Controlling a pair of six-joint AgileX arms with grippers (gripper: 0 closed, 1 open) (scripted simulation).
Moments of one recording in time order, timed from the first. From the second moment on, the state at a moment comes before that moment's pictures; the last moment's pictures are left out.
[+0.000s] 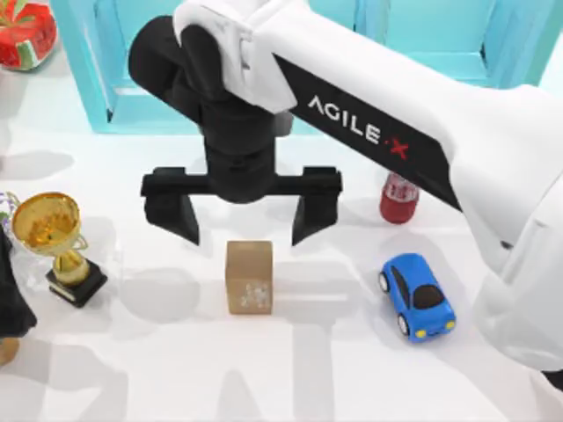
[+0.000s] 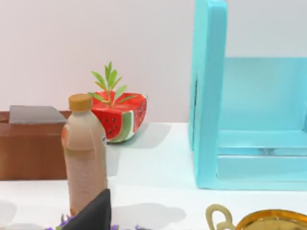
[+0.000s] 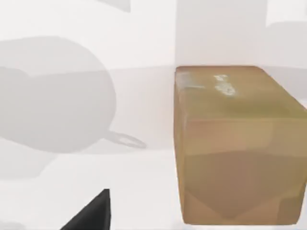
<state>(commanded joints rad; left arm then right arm) 0.00 0.00 0.00 0.00 0.00 0.00 0.85 2.51 2.49 -1.54 0.00 0.87</state>
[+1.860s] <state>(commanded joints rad) 0.00 0.00 0.00 0.00 0.00 0.00 0.85 2.47 2.09 -1.19 0.00 0.88</state>
